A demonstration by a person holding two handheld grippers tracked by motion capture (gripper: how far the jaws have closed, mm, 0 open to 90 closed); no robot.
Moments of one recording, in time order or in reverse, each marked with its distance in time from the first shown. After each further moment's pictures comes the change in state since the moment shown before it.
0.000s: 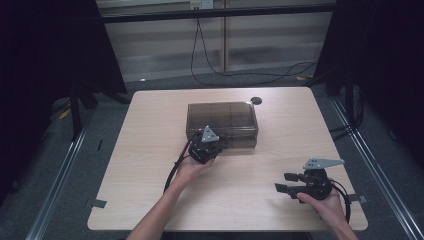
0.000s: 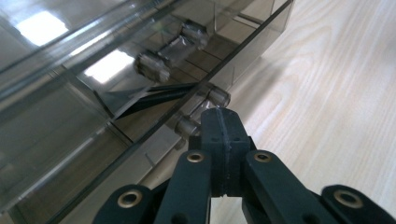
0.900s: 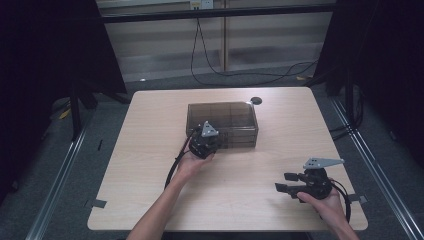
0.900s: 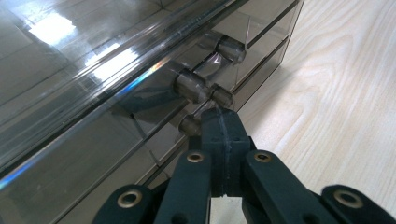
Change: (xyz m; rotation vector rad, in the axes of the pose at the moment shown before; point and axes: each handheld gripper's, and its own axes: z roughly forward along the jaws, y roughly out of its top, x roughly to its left) left arm 0.011 0.006 0.007 0.004 0.028 -0.013; right arm -0.003 0.000 0.001 0.001 0.010 0.002
